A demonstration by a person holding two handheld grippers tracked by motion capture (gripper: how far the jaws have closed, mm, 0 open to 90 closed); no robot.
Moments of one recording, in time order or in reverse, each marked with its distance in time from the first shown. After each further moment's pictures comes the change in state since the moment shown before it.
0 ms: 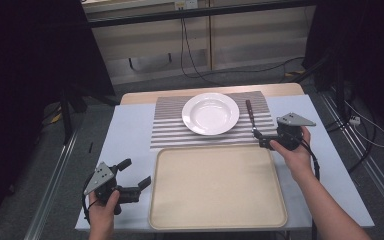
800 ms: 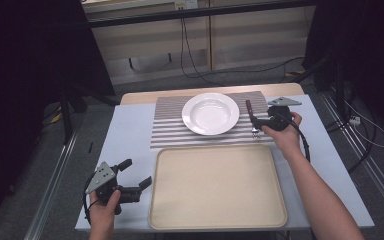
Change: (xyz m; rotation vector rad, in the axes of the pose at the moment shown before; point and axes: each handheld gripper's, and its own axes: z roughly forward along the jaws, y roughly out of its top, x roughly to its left) left arm 0.001 -0.001 0.002 0.020 -0.002 0.010; right arm -0.022 0.022 0.059 0.115 -0.037 0.022
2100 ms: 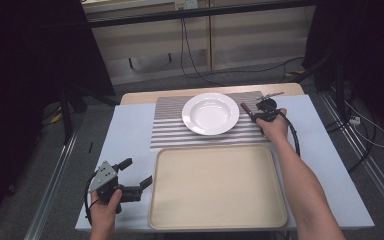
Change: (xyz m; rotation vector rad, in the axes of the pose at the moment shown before) left arm 0.001 -0.001 0.003 0.007 0.017 0.011; right arm -0.012 0.003 0.063 0.294 0.007 0.056
